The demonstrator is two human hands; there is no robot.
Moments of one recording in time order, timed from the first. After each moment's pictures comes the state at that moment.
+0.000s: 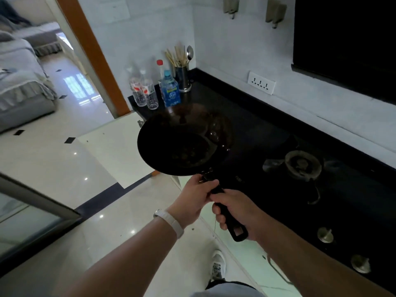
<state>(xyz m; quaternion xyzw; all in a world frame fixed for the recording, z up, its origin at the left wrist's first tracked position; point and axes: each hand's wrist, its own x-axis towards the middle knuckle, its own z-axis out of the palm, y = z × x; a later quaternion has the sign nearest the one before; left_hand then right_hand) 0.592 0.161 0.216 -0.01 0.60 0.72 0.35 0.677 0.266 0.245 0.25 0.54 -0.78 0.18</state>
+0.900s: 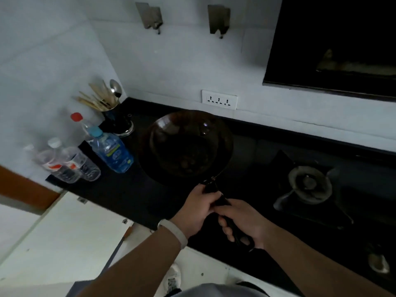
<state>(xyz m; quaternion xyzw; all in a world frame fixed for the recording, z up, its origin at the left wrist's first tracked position) 0.336 0.290 0.174 0.09 0.59 0.59 0.54 0.466 0.350 0.212 0.38 0.50 -0.78 0.04</state>
